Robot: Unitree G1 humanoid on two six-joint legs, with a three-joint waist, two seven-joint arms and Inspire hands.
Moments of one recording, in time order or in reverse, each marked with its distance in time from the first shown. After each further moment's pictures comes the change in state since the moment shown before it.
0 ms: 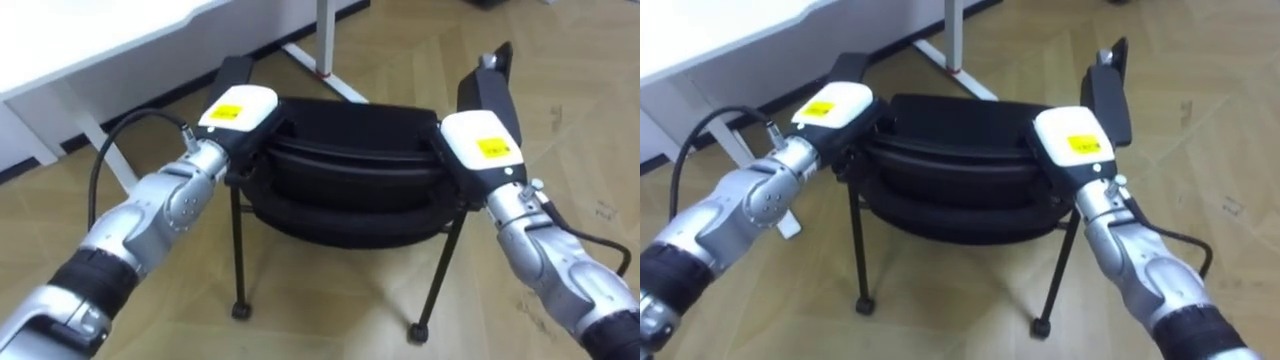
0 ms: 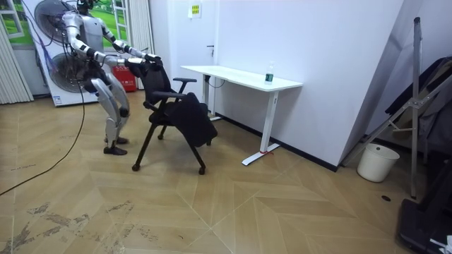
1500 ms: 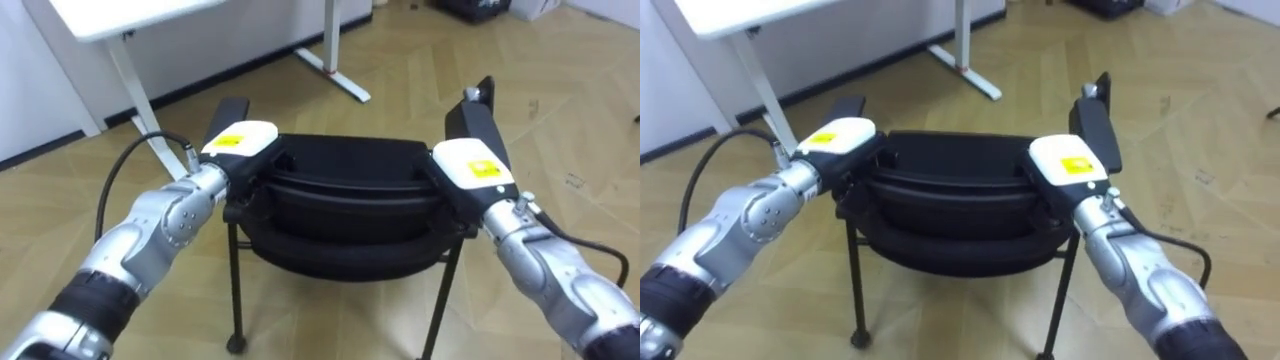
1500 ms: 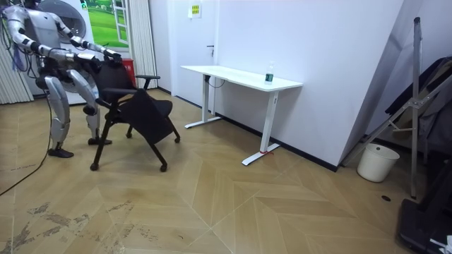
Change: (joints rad) left arm 0.081 -0.023 0.094 -0.088 0.019 0.028 -0.242; right arm 0.049 0.011 -0.019 -0.023 0.001 -0.005 0.140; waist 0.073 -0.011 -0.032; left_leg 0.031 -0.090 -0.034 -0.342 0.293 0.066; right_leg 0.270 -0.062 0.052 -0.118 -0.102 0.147
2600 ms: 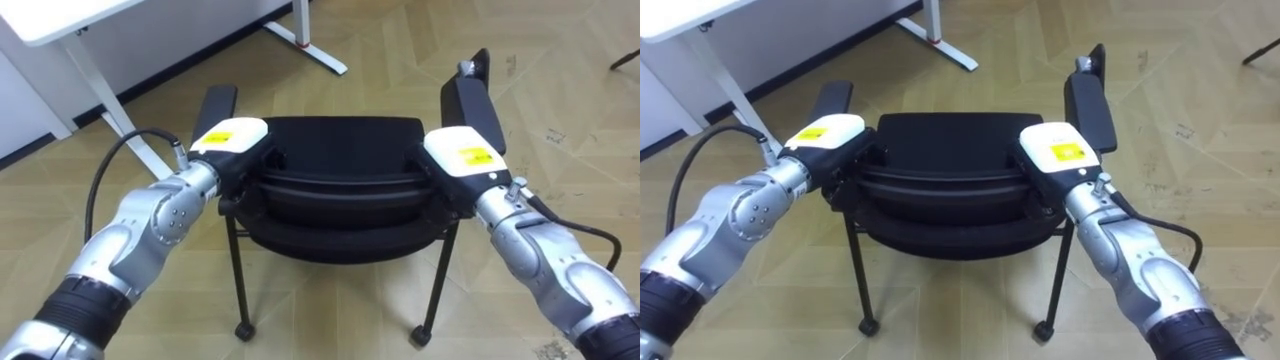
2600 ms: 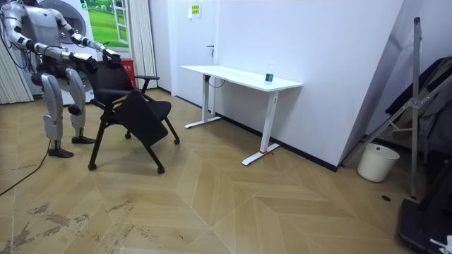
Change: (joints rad) left arm 0.052 0.019 0.039 -0.104 -0.006 0.067 -0.069; right arm -0.015 0.008 -0.016 -0.096 -0.035 0.041 0.128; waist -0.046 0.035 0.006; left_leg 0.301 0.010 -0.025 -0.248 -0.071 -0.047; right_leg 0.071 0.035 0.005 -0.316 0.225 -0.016
